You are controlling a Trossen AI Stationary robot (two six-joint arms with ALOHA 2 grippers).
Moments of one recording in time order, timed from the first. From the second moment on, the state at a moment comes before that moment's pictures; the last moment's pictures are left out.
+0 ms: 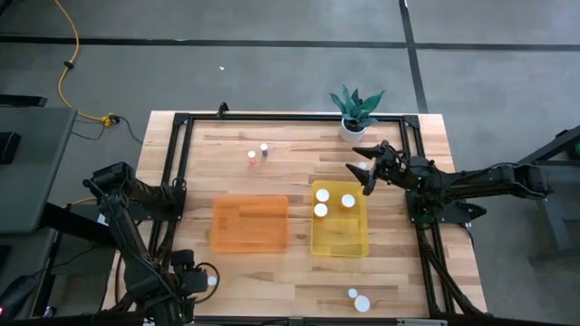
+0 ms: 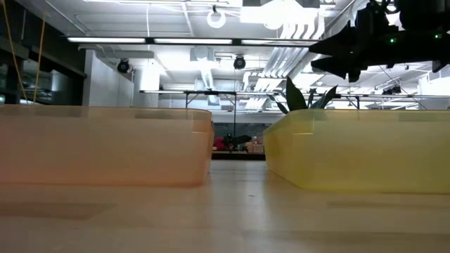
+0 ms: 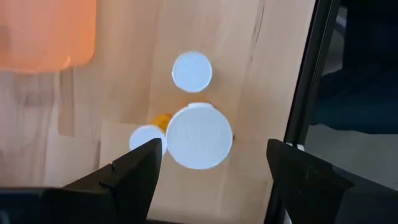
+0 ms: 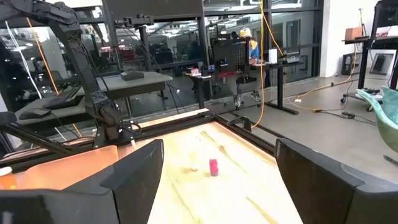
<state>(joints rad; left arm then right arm) -1.01 1.69 1.28 -1.08 -0.17 -1.25 -0.14 0.75 0.15 0.69 0.25 0.08</state>
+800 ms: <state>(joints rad) -0.99 1.78 1.28 -1.09 -0.13 -1.15 -0.14 0.75 0.15 0.70 0.25 0.07</state>
